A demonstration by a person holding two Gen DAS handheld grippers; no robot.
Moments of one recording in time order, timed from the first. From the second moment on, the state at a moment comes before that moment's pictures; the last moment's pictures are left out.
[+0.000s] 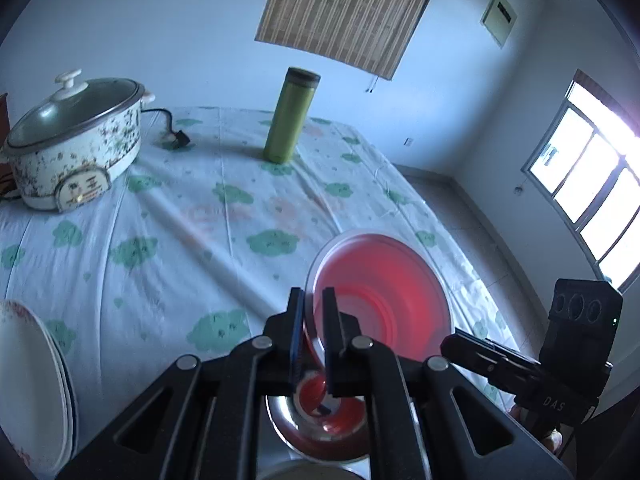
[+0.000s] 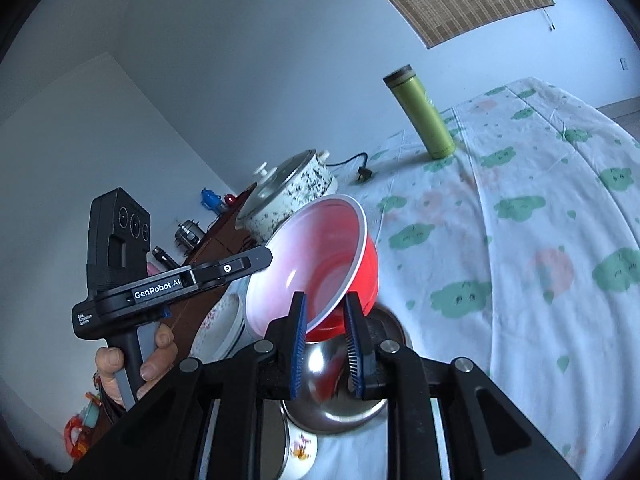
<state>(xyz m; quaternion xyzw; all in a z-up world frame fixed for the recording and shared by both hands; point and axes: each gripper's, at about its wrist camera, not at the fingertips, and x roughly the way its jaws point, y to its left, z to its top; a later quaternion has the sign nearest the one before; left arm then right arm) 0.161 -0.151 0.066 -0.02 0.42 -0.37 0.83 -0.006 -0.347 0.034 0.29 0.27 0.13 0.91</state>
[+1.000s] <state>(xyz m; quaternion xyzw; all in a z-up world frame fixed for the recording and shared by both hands) 0.138 -0.142 0.012 0.00 0.47 -0.32 0.82 -0.027 -0.326 -0.003 0.28 0.30 0.13 0.90</state>
